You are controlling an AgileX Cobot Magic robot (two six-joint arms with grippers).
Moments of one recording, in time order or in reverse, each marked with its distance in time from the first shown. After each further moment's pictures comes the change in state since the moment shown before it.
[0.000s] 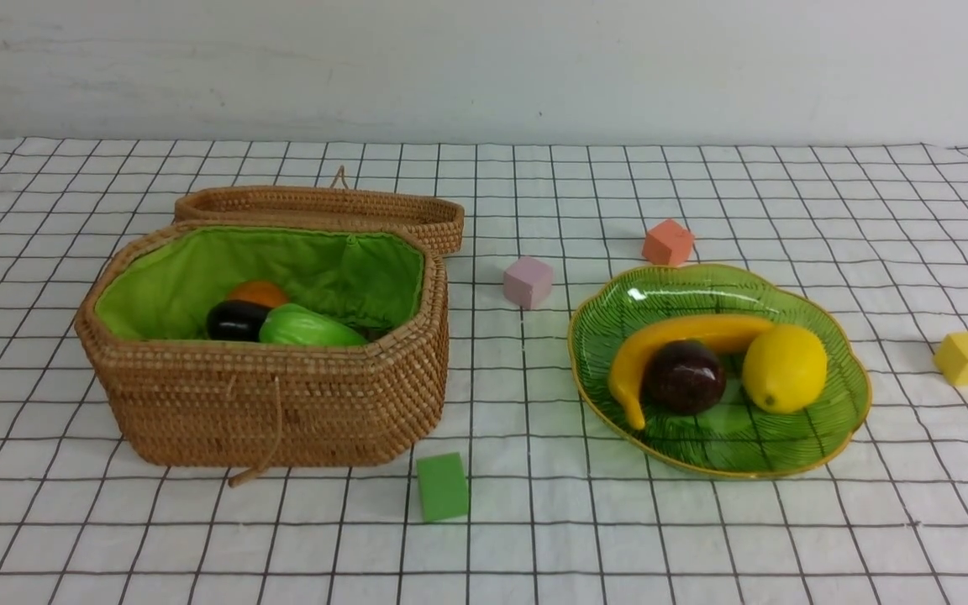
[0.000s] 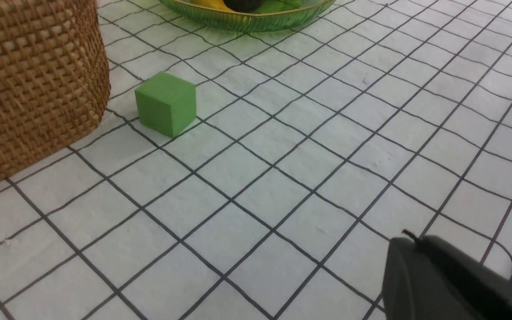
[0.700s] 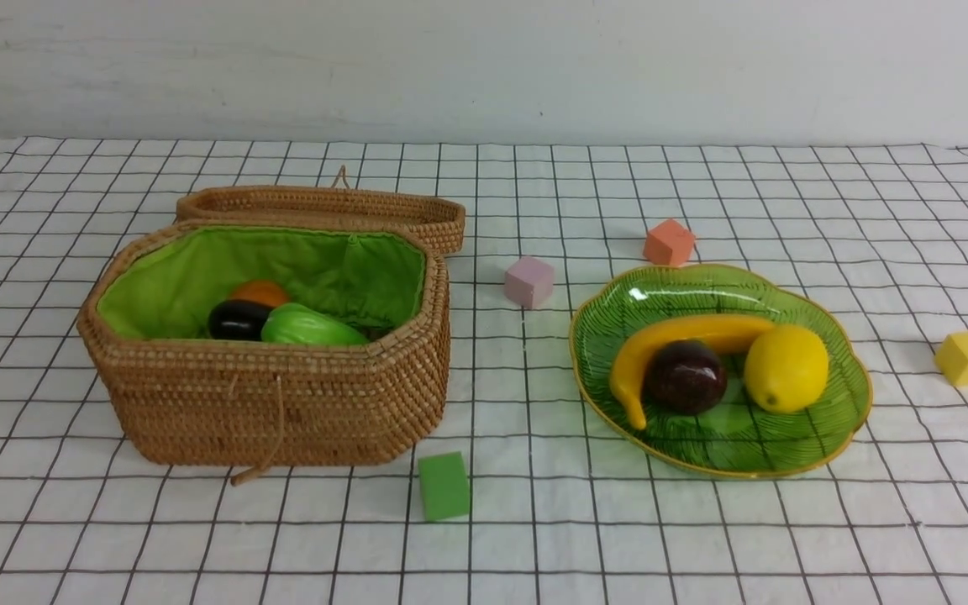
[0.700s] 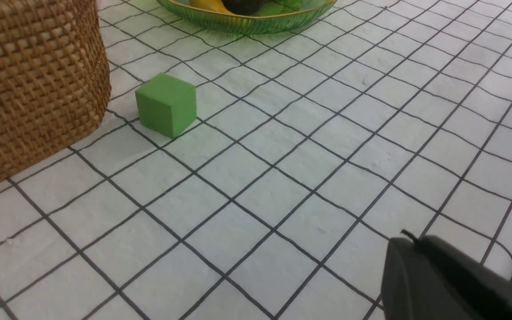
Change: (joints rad) right arm -0.002 0.000 0.000 0.003 0.000 0.000; left arm 0.003 -0.005 0.009 0.007 -0.013 0.000
